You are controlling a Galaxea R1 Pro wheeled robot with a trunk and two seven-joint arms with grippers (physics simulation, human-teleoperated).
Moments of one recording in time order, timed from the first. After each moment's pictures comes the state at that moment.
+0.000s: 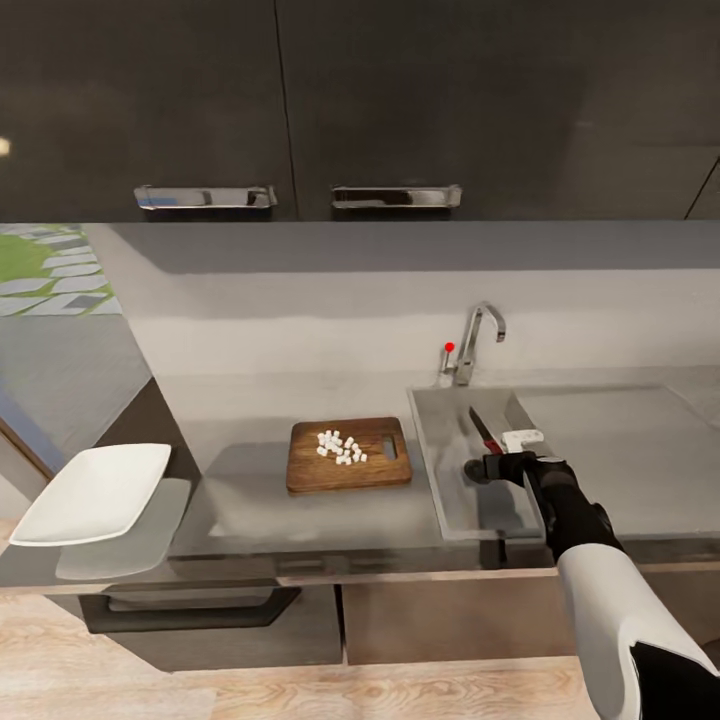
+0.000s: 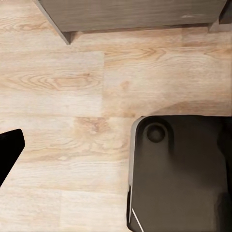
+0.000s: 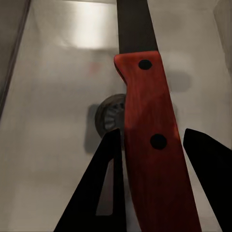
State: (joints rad) left arm 0.34 0.06 -0.25 -0.42 0.16 -0.78 0.27; right arm -0.85 -0.04 -0.28 -0.76 0.39 0.48 0.28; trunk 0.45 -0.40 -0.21
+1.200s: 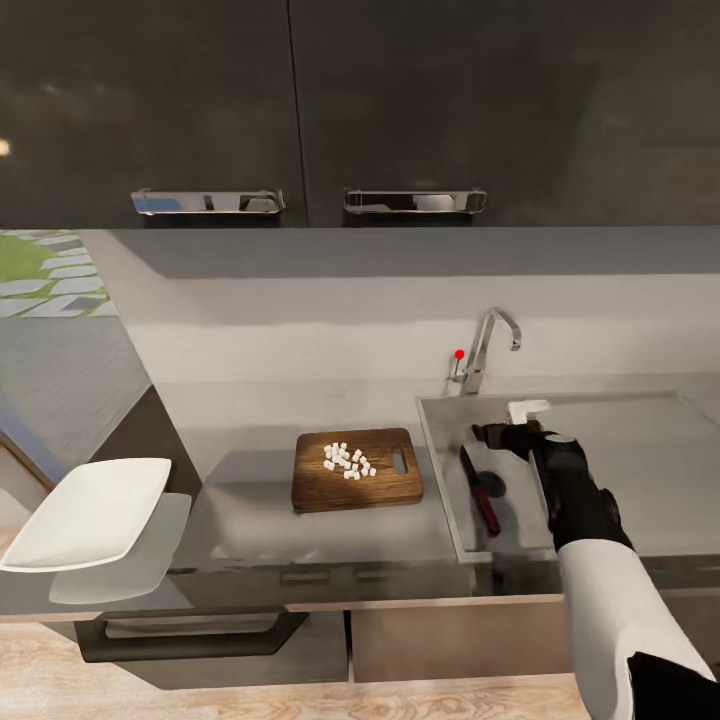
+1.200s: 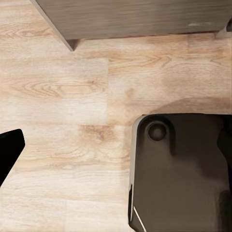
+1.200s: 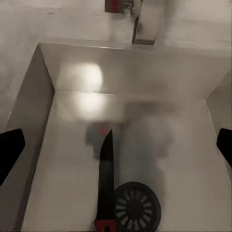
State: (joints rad) left arm 0.34 0.06 -0.25 -0.42 0.16 -0.78 0.27; right arm -0.84 -0.02 -0.28 -0.97 0.39 0.48 0.33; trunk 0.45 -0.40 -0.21
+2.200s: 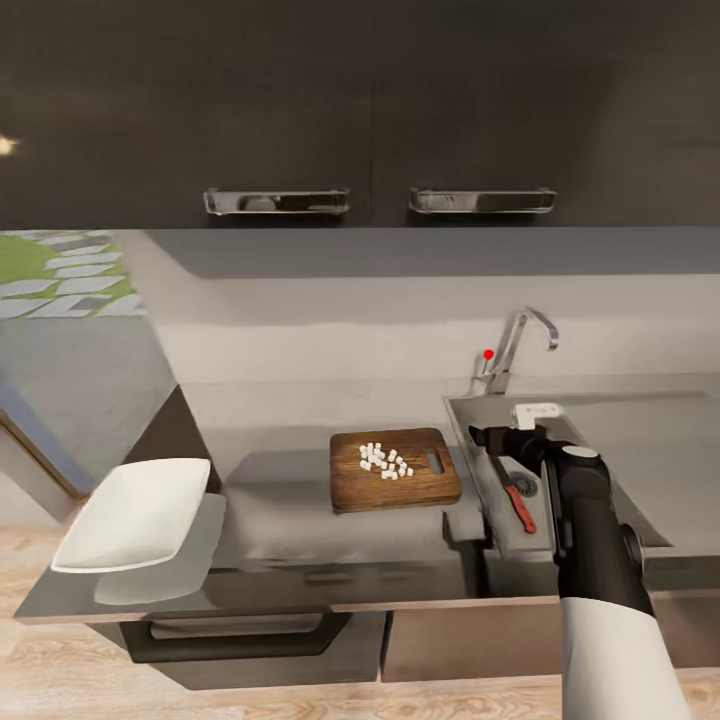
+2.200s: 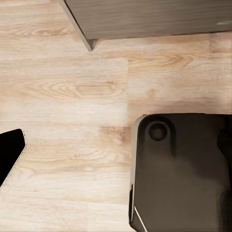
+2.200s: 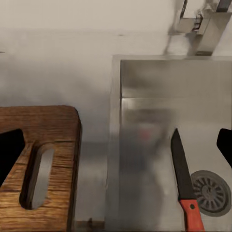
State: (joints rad) left arm 0.34 0.06 -0.25 -0.42 0.16 -0.78 0.27; right arm -0.67 0.07 -0.29 -1.41 0.39 0.70 0.43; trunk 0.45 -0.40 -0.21
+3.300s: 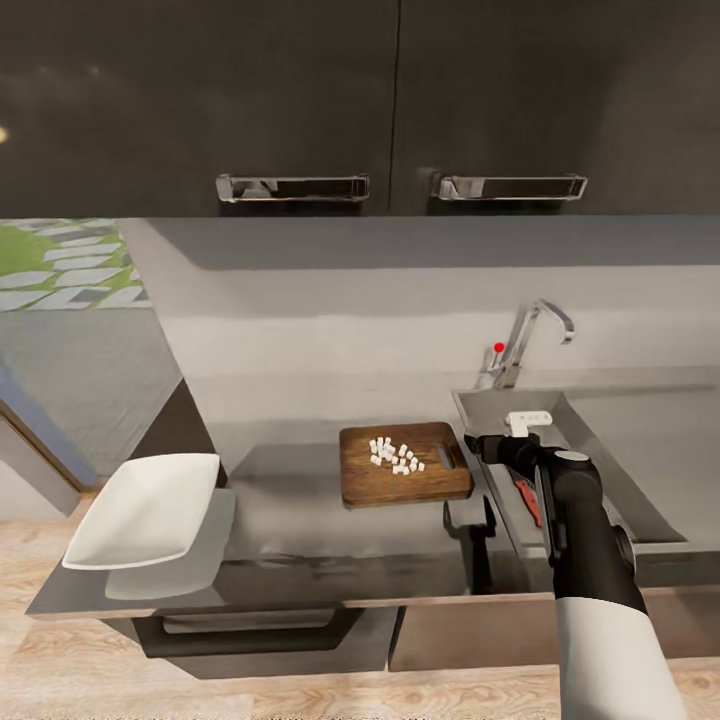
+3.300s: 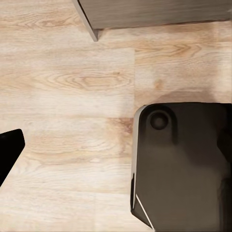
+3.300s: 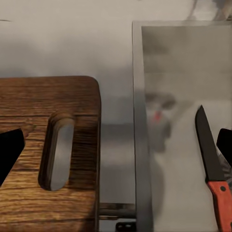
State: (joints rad) left arm 0.34 0.06 -0.25 -0.40 0.16 -0.78 0.27; right arm -0.67 0.08 -0.29 -1.36 0.39 0.70 0.43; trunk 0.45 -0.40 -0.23
